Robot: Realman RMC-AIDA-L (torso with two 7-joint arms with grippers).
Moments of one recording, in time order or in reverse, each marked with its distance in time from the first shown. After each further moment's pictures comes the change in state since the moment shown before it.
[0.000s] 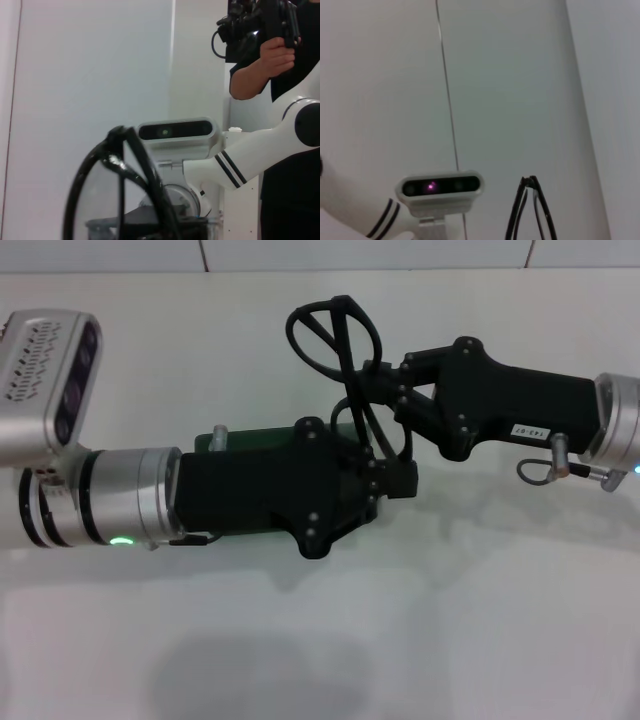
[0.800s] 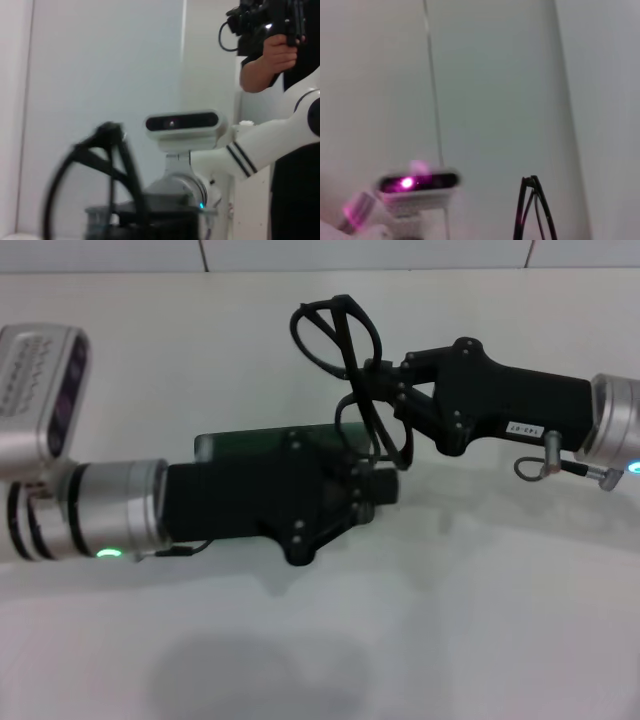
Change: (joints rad) left arm 0.030 0.005 0.000 0.005 0.006 -0.021 0.000; right arm -0.010 -0.003 -0.057 -0.005 0.056 0.058 -0.004
